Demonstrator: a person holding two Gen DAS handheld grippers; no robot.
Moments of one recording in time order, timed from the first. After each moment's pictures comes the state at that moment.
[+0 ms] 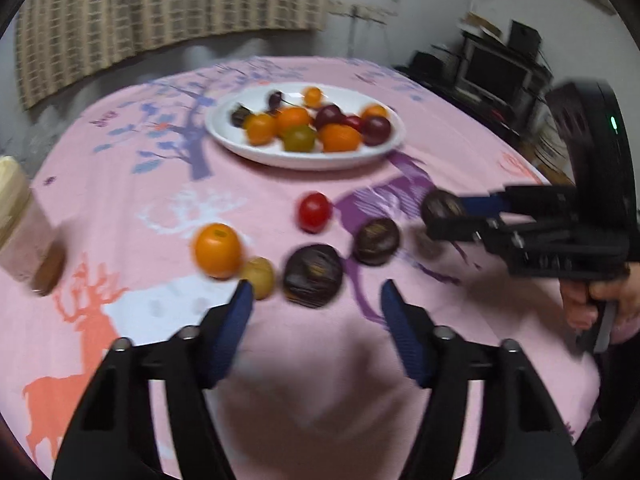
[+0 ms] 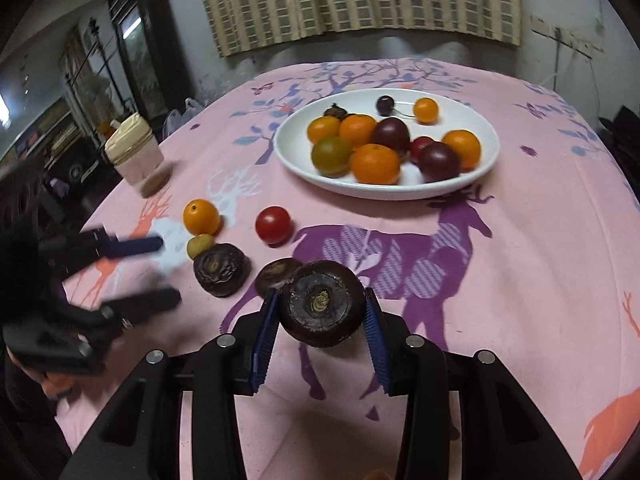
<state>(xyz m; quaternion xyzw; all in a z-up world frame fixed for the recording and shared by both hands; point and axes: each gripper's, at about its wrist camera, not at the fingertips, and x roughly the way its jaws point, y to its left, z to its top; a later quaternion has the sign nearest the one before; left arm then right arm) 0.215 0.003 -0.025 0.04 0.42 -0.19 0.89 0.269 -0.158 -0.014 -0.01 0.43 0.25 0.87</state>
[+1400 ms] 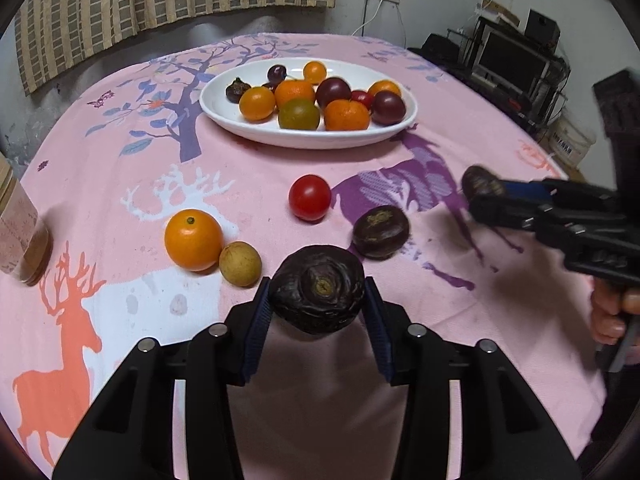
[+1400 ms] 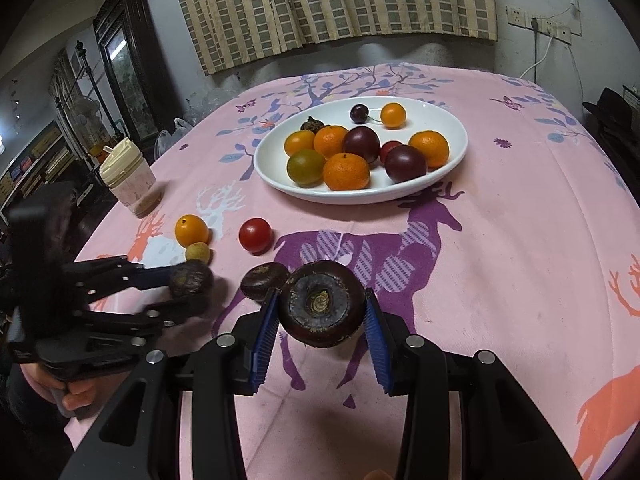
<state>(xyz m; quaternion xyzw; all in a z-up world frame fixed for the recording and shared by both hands) 0.230 -0.008 -0.032 0.03 0.44 -0.16 0.88 0.268 -0.179 -0.010 0.01 0.43 0.23 0.87</state>
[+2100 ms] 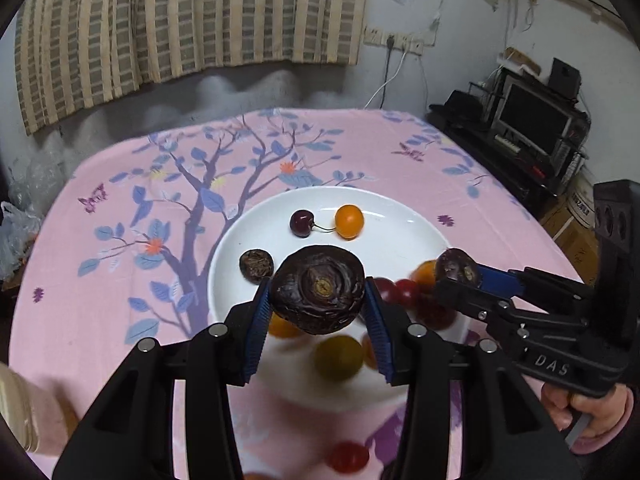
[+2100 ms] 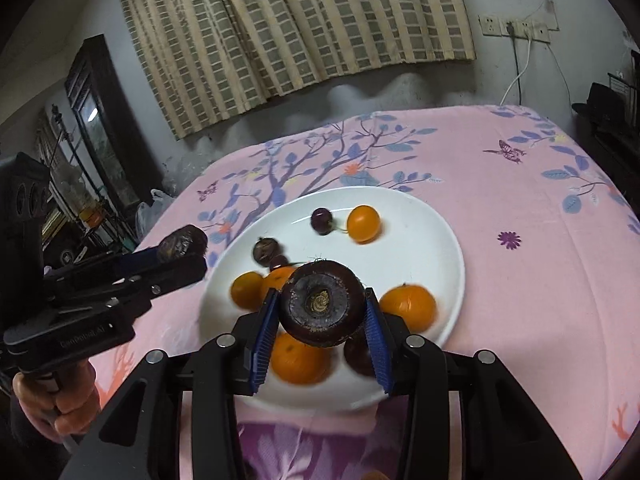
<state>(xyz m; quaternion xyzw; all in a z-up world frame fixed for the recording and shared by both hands) 0.408 -0.024 0.039 0.02 0.39 -0.13 0.91 0.418 -0.183 0.015 0.09 0.38 0.19 0.90</state>
